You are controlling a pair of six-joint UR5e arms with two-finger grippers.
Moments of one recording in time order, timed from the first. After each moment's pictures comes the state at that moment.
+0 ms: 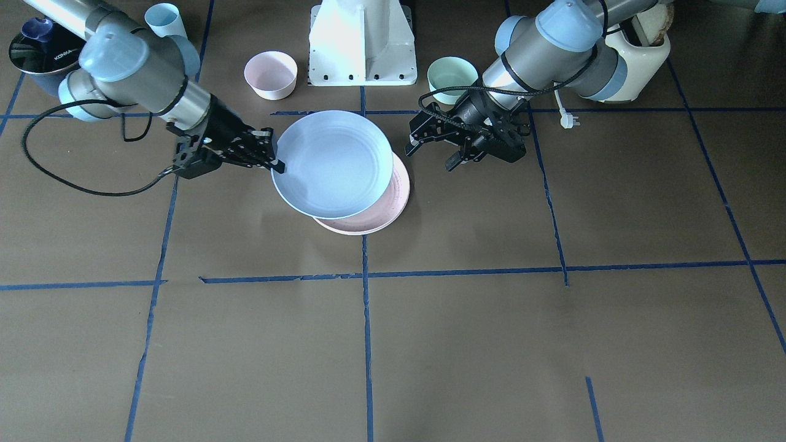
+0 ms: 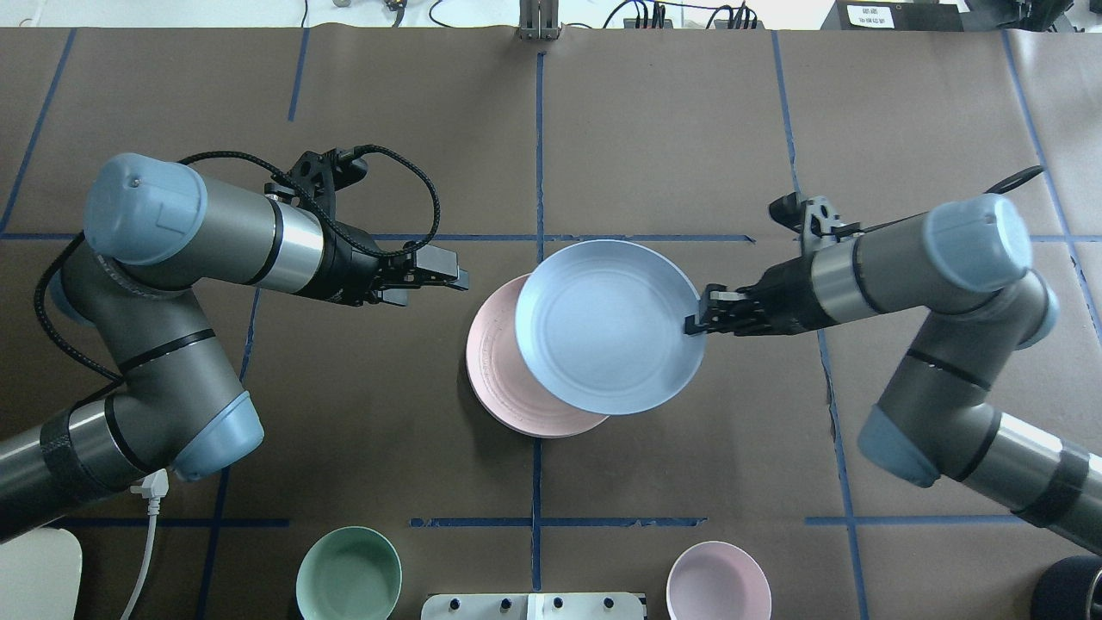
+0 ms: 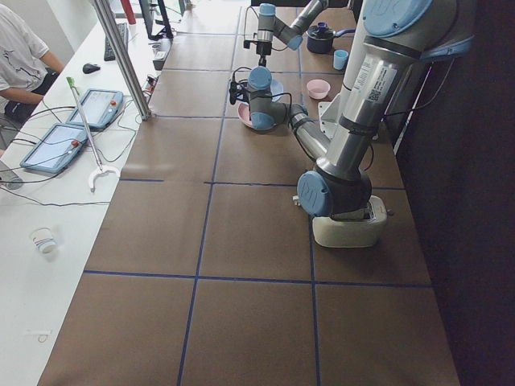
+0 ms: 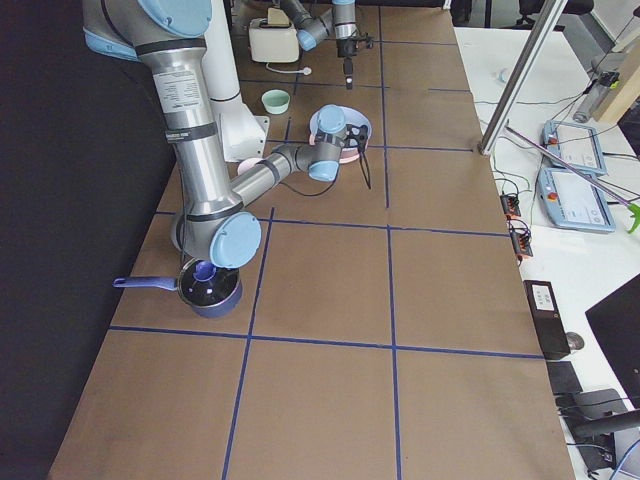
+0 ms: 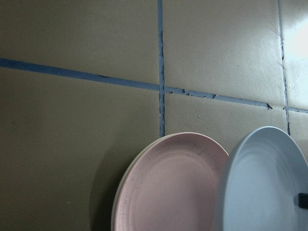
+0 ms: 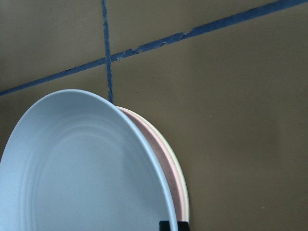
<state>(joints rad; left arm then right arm) -0.65 -2.00 -1.76 -2.30 -2.05 -1.43 0.59 -1.25 1.73 -0.76 2.05 1.51</state>
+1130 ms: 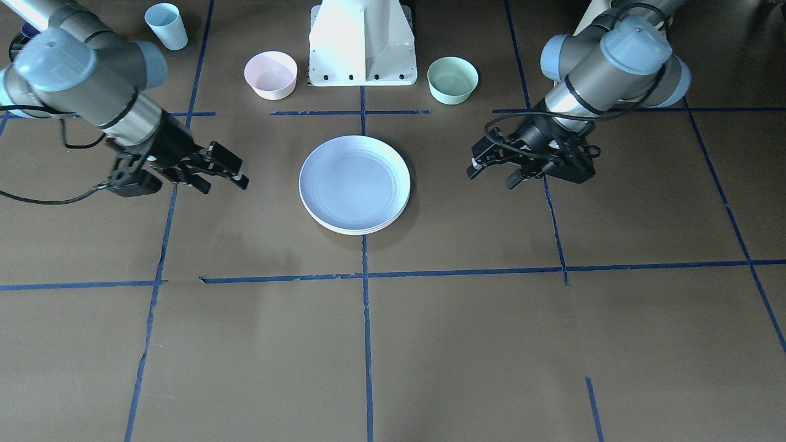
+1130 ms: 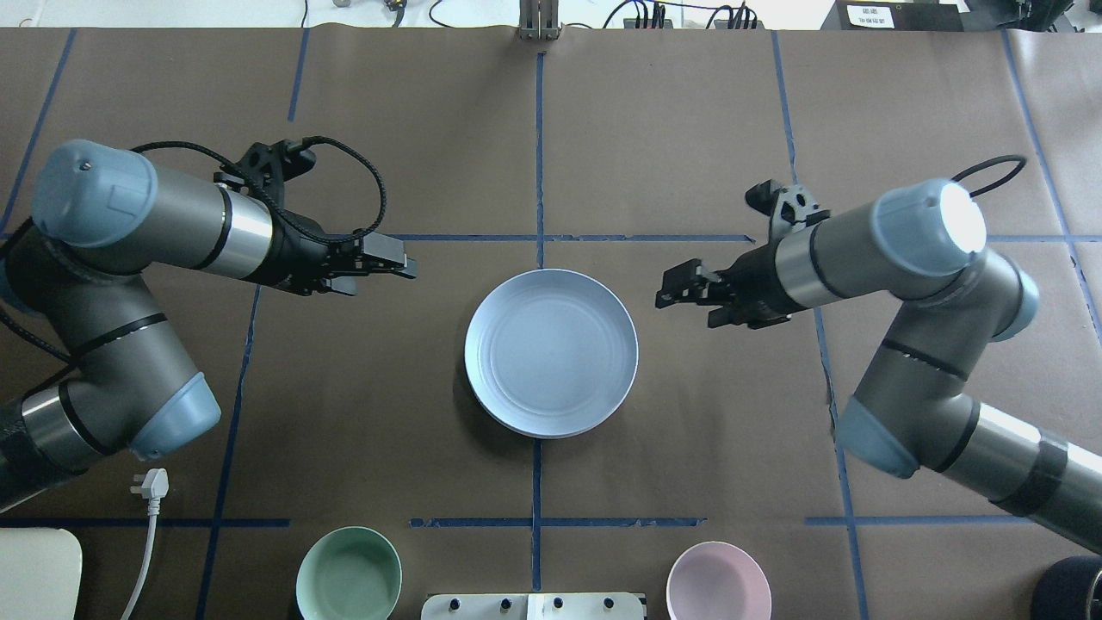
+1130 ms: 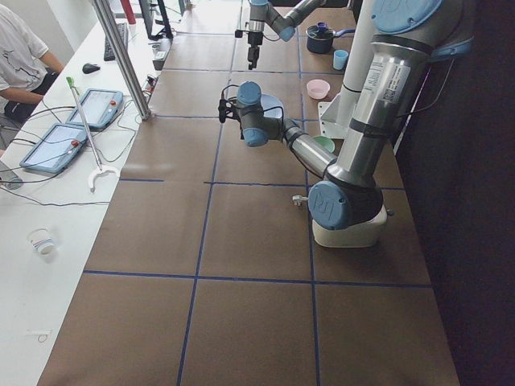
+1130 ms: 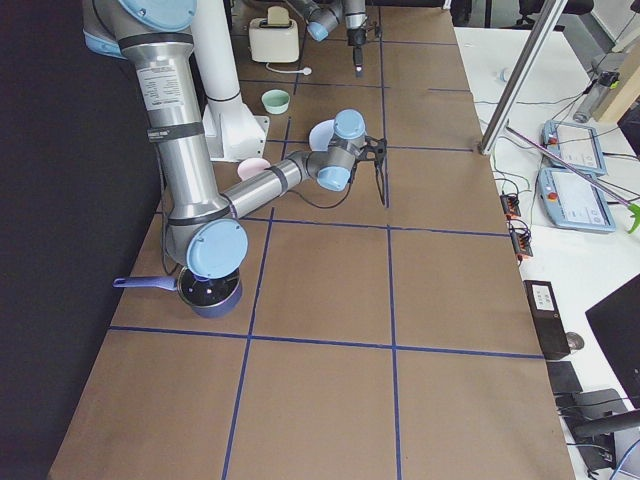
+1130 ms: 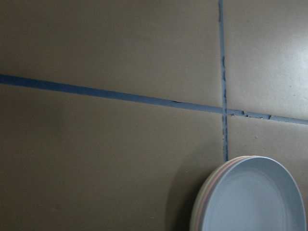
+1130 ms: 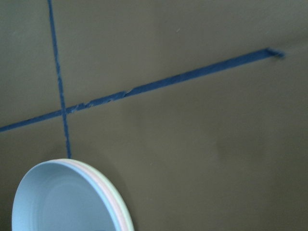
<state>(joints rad) -0.83 -1.84 -1.75 -2.30 -2.21 -1.26 0.86 -1.39 1.76 -0.84 2.24 1.38</state>
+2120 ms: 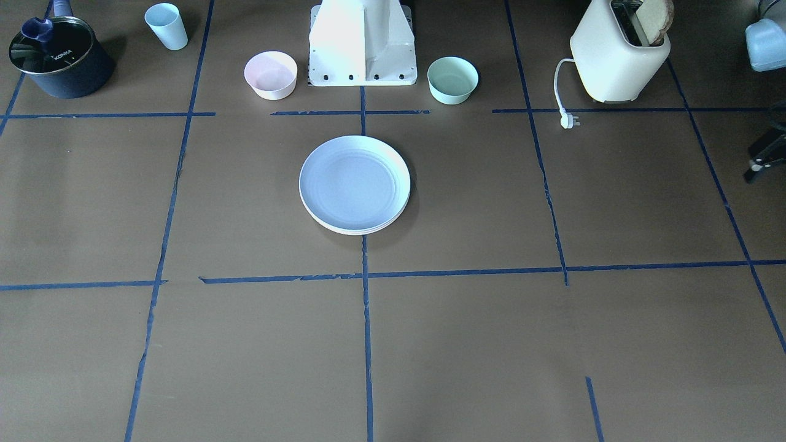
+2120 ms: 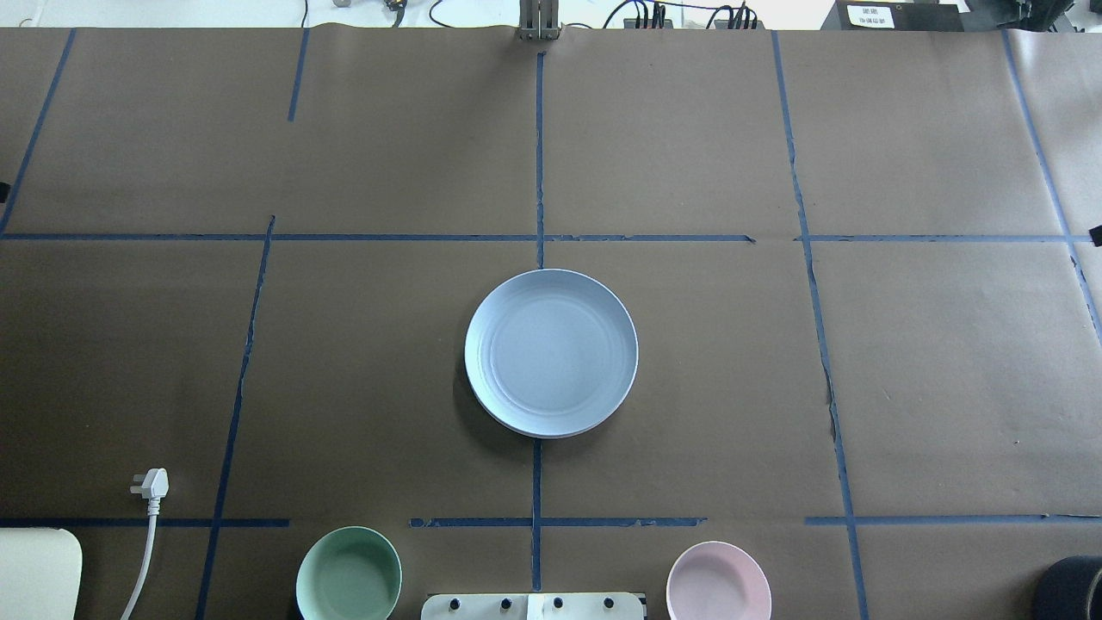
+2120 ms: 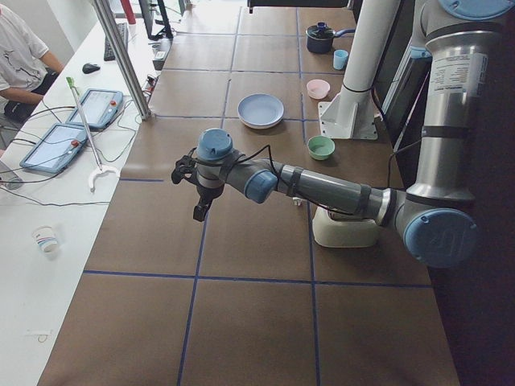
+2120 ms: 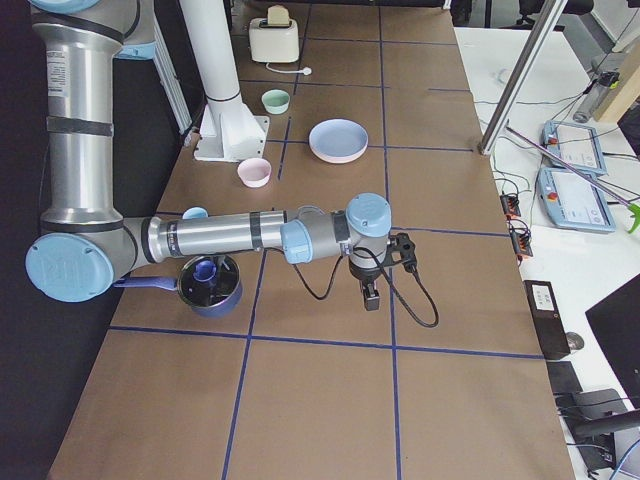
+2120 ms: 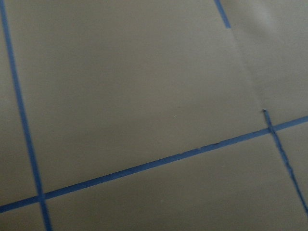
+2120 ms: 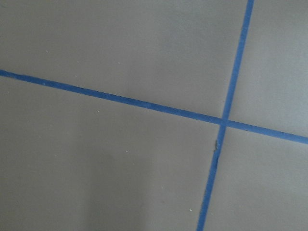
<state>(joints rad) -1.46 -1.59 -1.75 -1.74 -2.32 0.00 1.48 -1.63 1.74 -1.49 2.35 -0.03</state>
